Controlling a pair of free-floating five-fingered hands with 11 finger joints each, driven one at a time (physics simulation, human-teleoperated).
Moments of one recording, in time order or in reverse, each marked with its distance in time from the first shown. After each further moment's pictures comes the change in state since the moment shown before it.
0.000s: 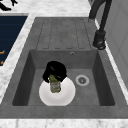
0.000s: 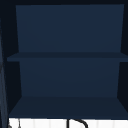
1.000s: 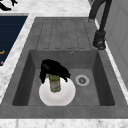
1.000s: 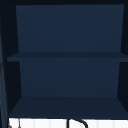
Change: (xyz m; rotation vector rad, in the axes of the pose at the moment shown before) left hand 0.000 0.000 0.000 0.000 0.000 0.000; right hand 0.002 0.002 0.030 -0.102 0.061 0.020
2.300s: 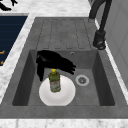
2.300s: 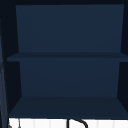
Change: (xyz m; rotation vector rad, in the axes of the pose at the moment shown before) left hand 0.000 0.000 0.000 0.000 0.000 0.000; right hand -0.048 -0.080 0.043 -0.119 0.007 0.036
